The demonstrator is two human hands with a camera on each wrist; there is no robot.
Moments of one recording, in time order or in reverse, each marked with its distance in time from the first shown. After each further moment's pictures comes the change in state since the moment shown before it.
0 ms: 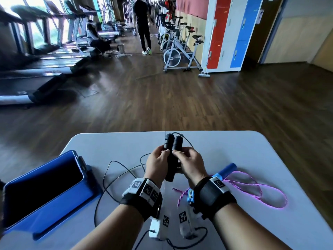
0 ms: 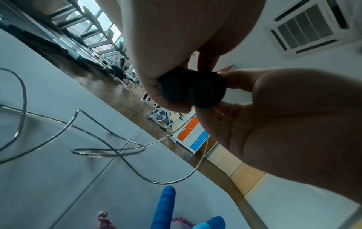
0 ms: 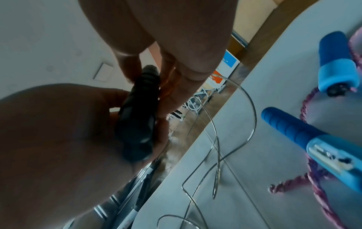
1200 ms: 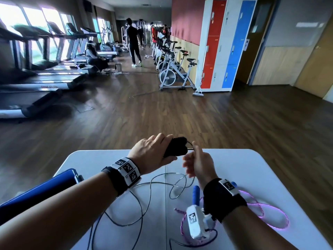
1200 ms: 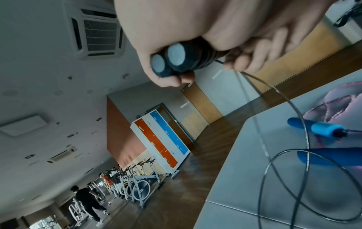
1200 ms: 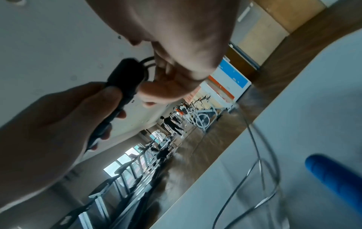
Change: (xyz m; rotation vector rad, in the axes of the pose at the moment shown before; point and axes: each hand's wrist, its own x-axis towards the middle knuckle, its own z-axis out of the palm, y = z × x) left_hand 0.060 0.082 -0.073 1.282 -0.094 1.184; right_hand 0.005 -0.069 -0.004 -0.018 0.116 -0.144
